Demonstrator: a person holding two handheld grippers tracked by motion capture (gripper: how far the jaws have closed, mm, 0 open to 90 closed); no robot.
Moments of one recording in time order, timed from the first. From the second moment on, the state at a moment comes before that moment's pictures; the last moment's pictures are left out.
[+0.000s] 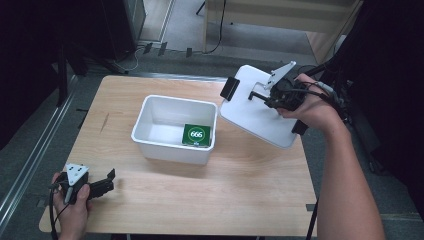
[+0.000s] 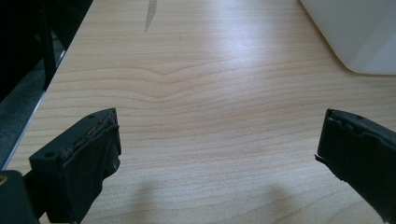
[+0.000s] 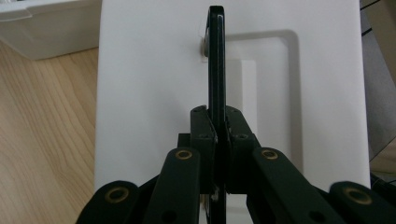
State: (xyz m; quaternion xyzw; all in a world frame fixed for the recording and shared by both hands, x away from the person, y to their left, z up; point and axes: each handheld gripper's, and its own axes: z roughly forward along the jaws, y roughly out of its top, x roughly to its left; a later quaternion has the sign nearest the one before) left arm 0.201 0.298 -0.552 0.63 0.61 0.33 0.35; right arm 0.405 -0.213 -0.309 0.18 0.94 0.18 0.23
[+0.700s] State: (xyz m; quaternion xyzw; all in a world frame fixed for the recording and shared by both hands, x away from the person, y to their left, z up) left arm 0.201 0.297 -0.552 0.63 0.62 0.33 0.35; right arm 0.399 -0.214 -0.290 0.18 0.94 0.21 0.22
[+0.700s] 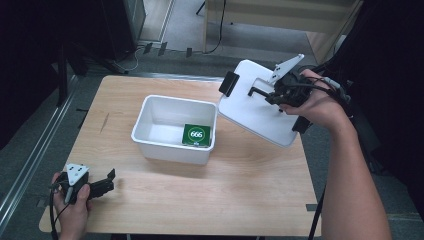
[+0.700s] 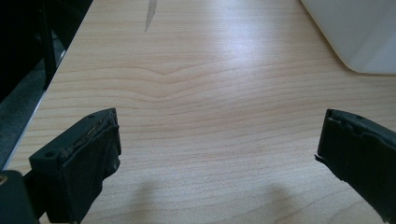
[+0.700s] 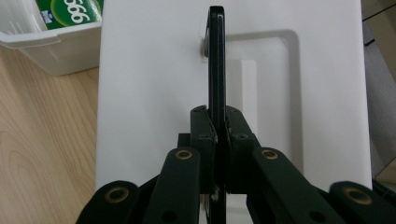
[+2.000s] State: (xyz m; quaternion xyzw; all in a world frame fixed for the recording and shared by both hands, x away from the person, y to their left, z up) left arm 0.201 0.298 -0.552 0.63 0.61 0.33 0.35; right arm 0.403 -0.099 -0.305 0.10 0.95 0.25 0.14
